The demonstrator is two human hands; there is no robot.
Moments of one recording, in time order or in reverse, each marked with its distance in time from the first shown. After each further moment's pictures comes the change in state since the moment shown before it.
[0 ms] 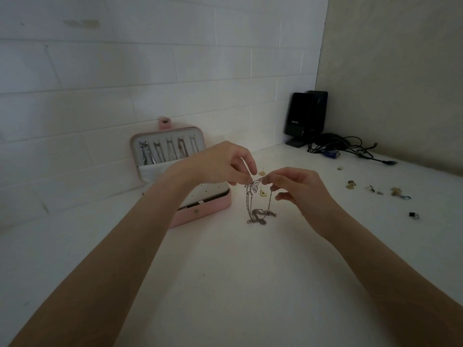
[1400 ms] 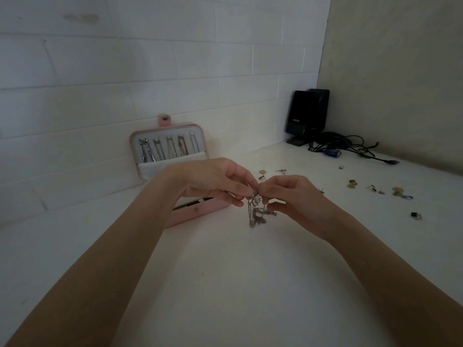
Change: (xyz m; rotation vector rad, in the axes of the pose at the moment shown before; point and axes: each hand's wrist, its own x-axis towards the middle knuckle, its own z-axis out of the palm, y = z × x) left_hand -0.007 -0.016 0.006 -0.455 -0.320 -0.122; right_hand -0.005 0.002 0.002 0.090 -0.268 0.121
